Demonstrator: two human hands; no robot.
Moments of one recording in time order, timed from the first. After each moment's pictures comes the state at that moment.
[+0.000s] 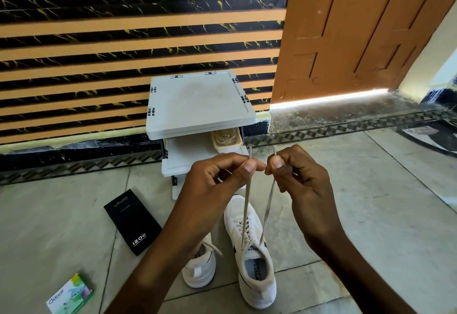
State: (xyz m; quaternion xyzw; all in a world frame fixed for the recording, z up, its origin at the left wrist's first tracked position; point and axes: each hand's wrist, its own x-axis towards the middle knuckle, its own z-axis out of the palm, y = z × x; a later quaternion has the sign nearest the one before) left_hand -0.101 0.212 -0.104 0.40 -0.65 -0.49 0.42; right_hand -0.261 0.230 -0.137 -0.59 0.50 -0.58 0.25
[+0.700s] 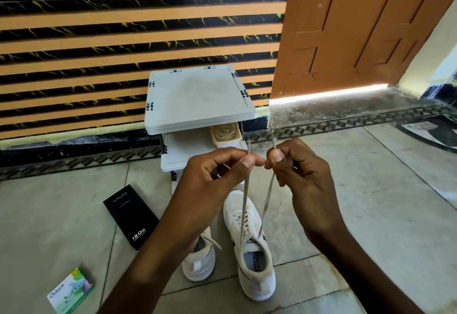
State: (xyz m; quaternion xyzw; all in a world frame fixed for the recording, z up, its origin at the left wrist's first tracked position) left_hand -0.097 0.216 -0.103 0.37 -0.66 -0.49 0.43; right_hand -0.262 0.231 -0.135 -0.60 0.49 -0.59 0.25
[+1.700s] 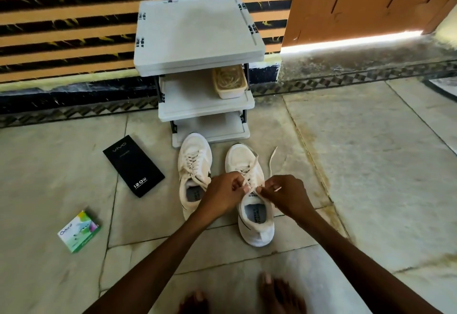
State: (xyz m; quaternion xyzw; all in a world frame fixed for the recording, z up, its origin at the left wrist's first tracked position) left_hand -0.113 0.199 -0.321 0.59 -0.67 -0.42 0.13; right_hand -0.292 0.232 -0.328 -0.55 0.73 -0.22 0.35
